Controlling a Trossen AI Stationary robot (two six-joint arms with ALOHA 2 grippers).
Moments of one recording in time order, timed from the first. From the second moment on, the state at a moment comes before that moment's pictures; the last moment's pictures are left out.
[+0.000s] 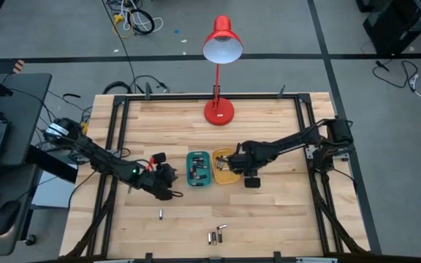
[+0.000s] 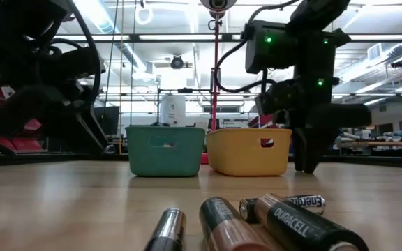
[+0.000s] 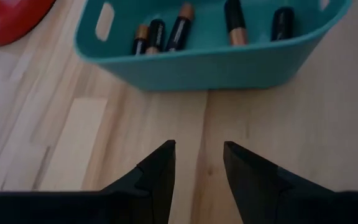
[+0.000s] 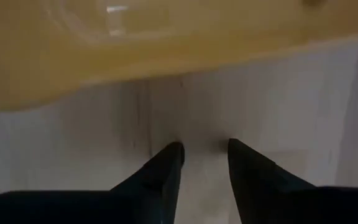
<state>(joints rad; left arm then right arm) -0.45 1.40 0.52 -0.12 -0.61 -0.36 0.09 1.81 1.02 -0.70 0.11 0.08</state>
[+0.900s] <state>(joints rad) -0.44 1.40 0.52 0.05 -0.58 -0.22 0.28 1.81 1.03 -0.61 0.16 0.27</state>
